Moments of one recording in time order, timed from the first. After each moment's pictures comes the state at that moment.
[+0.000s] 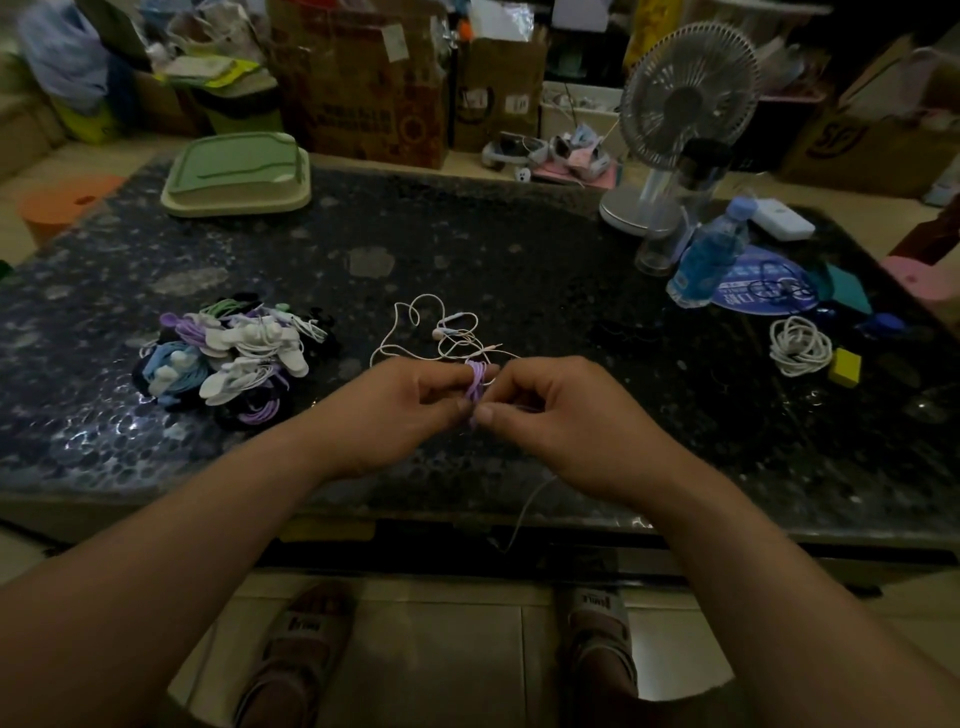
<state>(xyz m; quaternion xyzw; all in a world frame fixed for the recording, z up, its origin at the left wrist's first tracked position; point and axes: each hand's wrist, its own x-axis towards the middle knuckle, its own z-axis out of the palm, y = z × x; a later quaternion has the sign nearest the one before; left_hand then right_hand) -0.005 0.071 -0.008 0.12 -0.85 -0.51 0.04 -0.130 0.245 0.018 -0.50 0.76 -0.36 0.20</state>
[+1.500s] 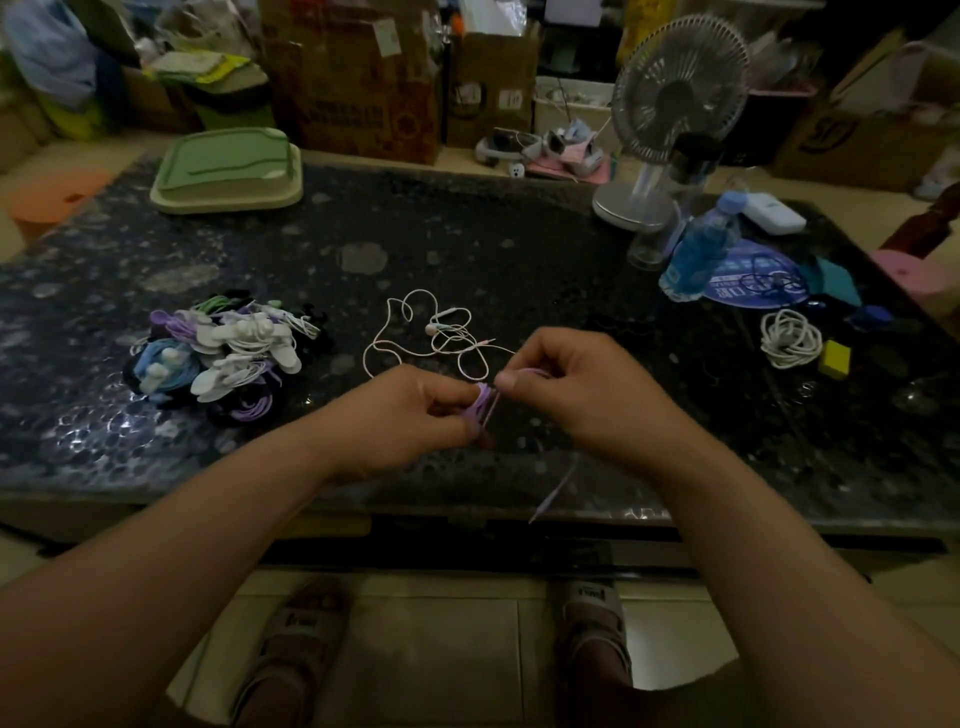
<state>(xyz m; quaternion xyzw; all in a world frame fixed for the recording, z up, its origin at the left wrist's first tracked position) -0.004 0.082 -0.006 0.12 -0.84 -0.52 -0.03 -0.148 0.247 0.020 -0.41 0.79 -0.41 0.22</state>
